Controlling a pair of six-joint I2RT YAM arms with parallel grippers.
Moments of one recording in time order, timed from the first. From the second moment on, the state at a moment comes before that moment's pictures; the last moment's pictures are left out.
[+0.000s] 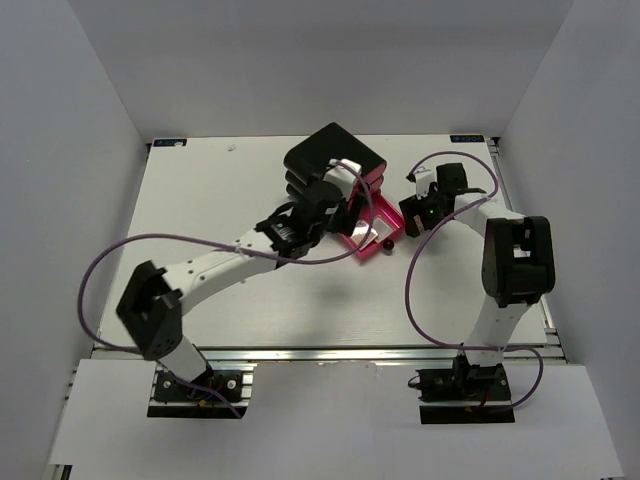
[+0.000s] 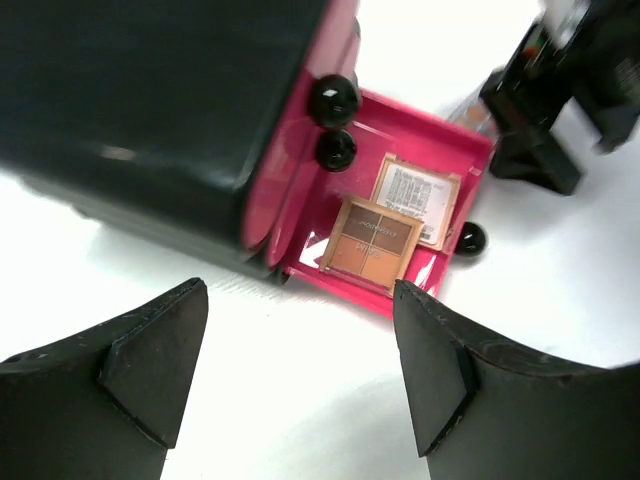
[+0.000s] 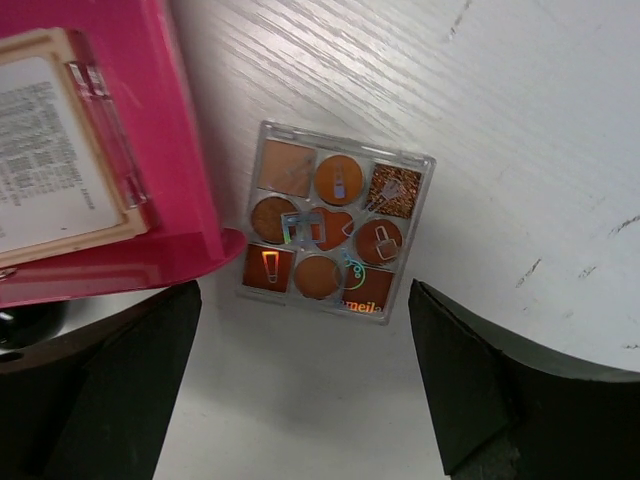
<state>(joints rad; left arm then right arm) -0.88 1.66 1.33 -0.12 -0.39 -0.08 0.10 1.85 1.21 -0.37 -0.26 -0.40</state>
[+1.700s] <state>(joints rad) -0.21 0.97 0.79 -0.87 -0.39 -0.90 0.28 1.75 1.26 -0.36 -0.58 -0.71</state>
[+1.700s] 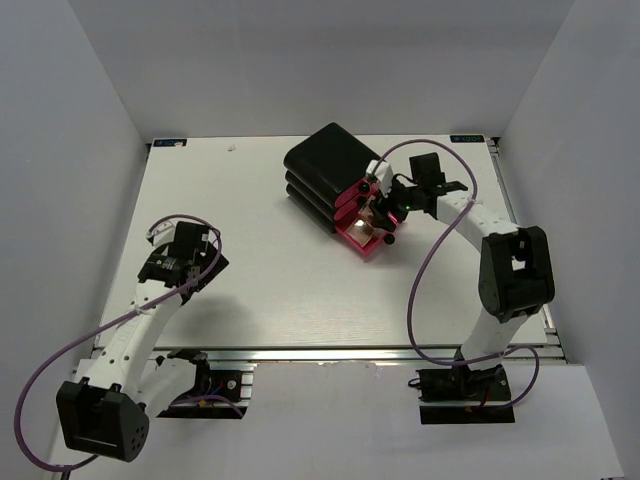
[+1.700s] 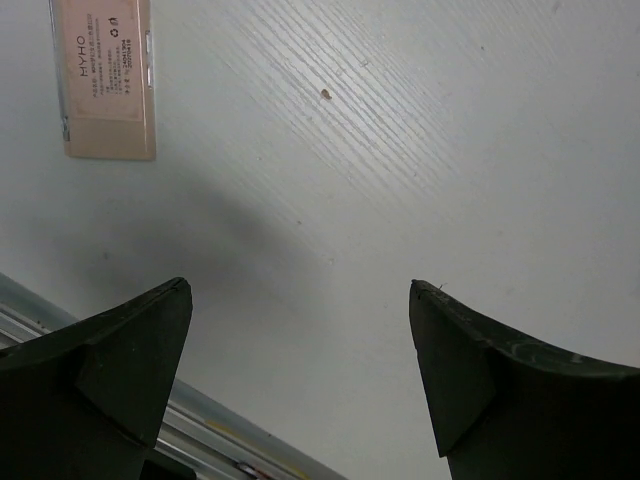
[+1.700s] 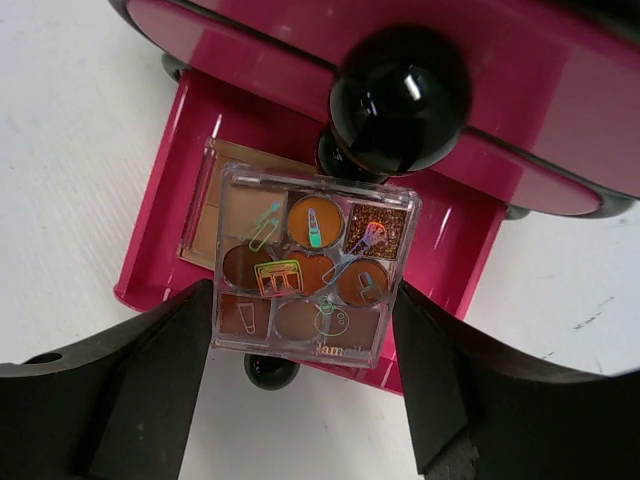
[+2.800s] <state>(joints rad) 0.27 1.12 0.83 -0.89 -0.23 -0.59 0.25 1.78 1.31 -0.40 -0.48 -0.64</state>
